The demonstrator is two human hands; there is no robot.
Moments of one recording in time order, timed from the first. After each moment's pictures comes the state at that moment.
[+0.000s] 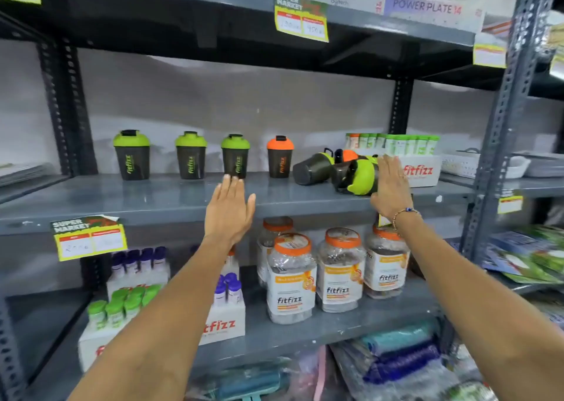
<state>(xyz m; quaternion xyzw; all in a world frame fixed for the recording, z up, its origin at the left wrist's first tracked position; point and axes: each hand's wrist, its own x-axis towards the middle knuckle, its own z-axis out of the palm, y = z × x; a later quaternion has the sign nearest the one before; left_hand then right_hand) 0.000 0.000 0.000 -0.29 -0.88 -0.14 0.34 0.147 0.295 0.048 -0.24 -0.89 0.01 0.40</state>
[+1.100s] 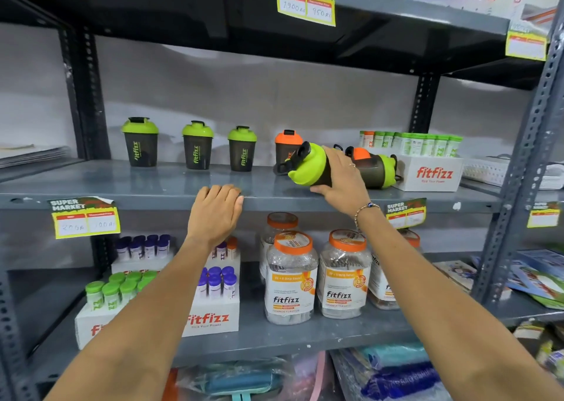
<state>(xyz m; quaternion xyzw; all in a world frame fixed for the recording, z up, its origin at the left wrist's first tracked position) -0.010 -0.010 -0.022 -0.29 -0.84 -0.07 0.45 0.096 0.243 0.054 0.00 -0.91 0.10 0.40</state>
